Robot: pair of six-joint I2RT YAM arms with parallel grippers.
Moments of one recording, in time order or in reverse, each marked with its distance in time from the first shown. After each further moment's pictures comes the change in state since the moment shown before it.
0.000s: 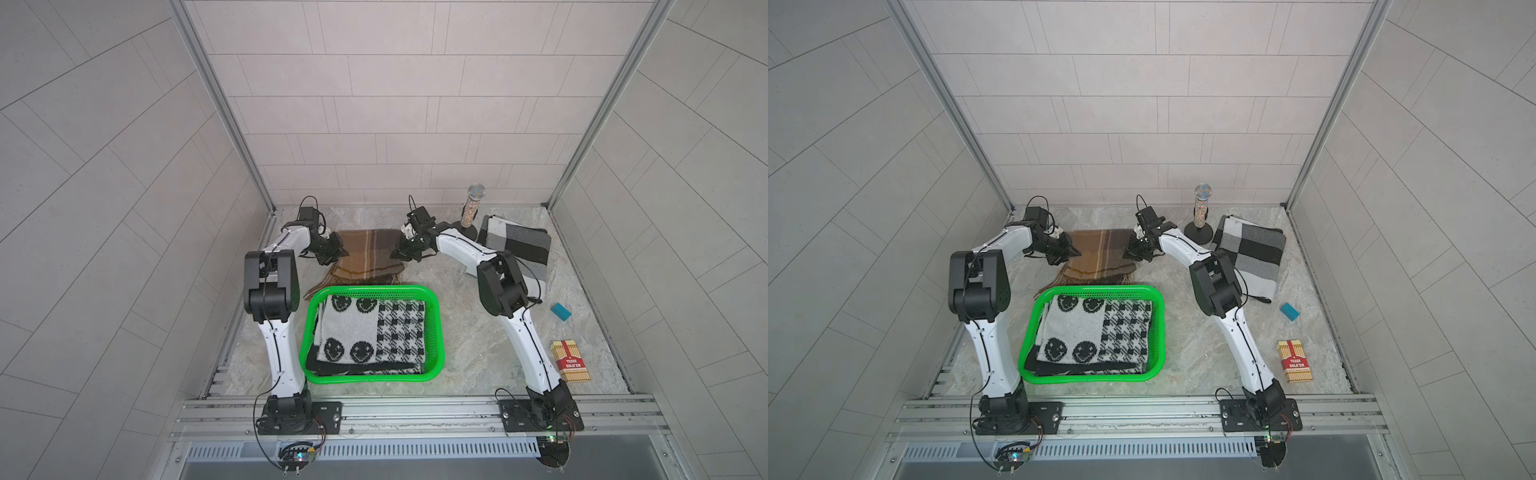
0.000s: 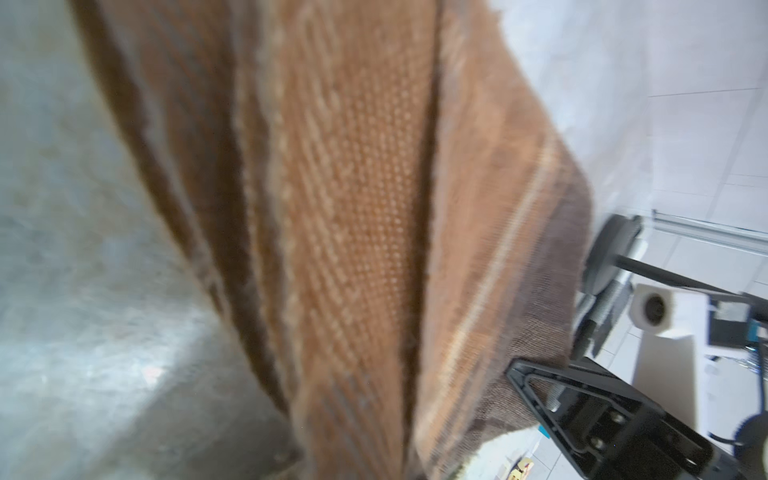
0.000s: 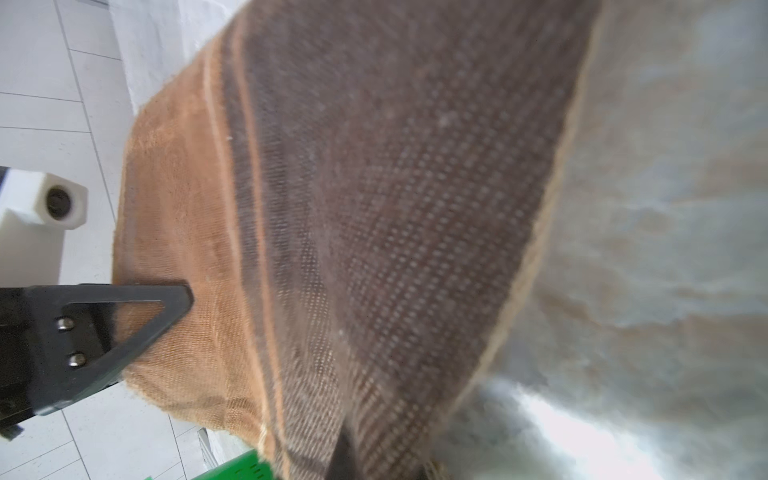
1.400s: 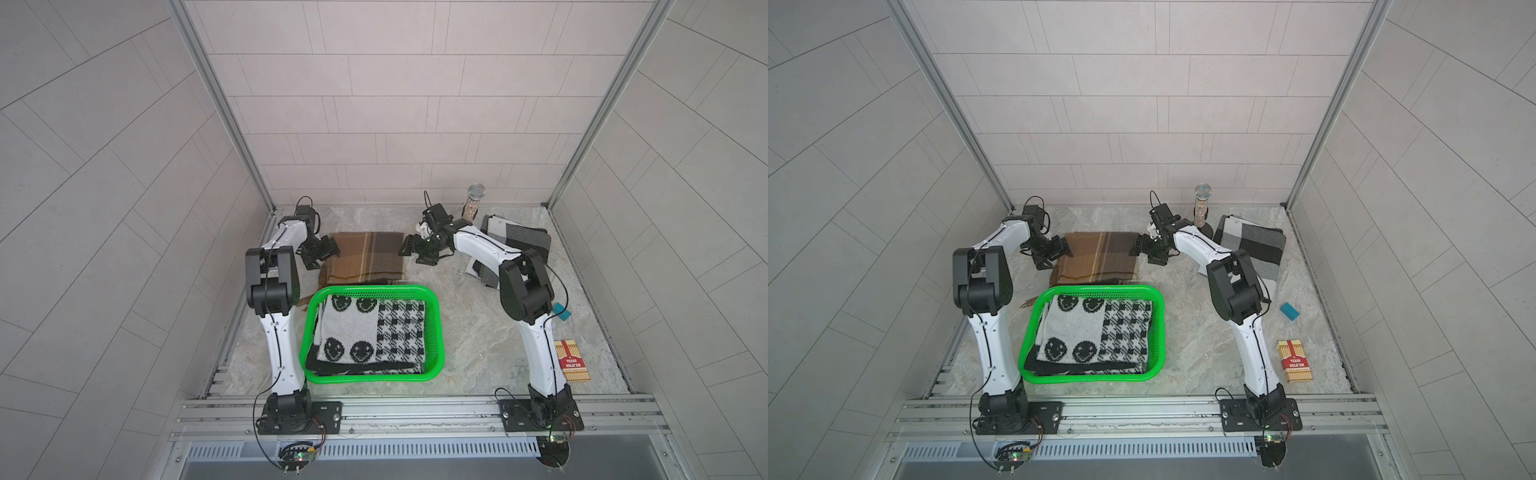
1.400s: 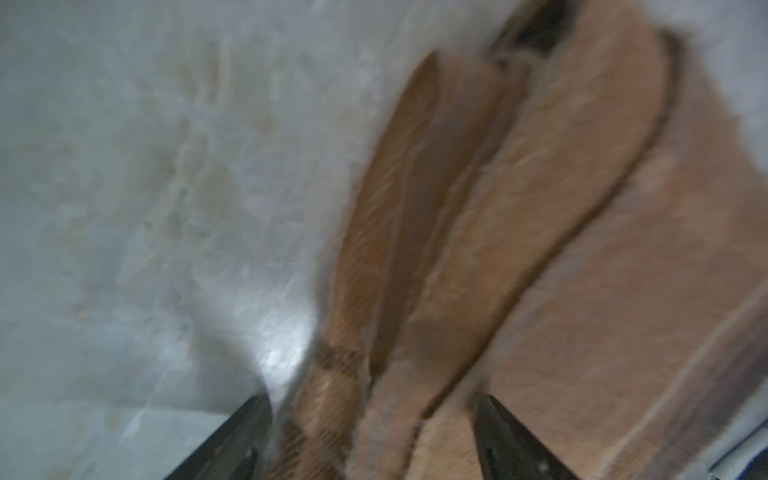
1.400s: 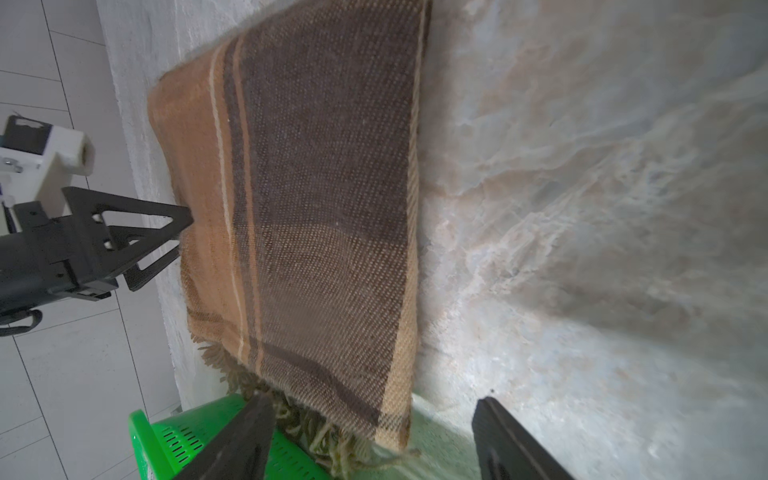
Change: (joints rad) left arm 0.039 0.105 0.126 -0.172 -0.290 0.140; right arm -0.047 -0.204 -0.251 -0.038 0.027 -0.097
